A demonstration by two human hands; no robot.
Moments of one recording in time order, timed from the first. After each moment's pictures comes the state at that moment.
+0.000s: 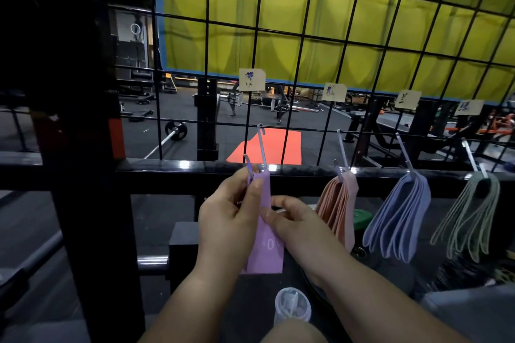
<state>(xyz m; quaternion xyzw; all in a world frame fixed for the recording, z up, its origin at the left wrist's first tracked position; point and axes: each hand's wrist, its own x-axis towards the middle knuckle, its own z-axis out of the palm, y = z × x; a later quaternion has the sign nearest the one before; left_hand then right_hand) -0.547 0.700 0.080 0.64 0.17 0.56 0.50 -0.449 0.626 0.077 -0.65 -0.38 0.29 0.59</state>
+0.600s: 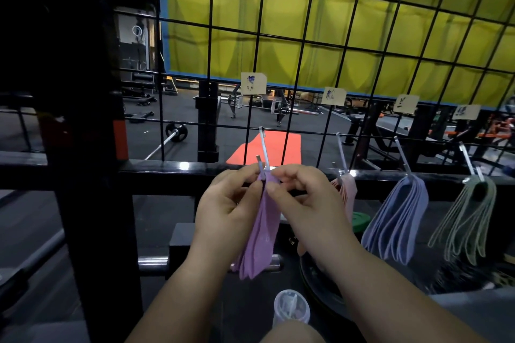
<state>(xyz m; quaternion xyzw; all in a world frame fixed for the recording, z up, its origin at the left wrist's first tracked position) -0.554 0.712 0.086 0.68 0.11 0.53 0.49 -0.452 0.620 0.109 -0.65 -0.50 -0.02 0.57</state>
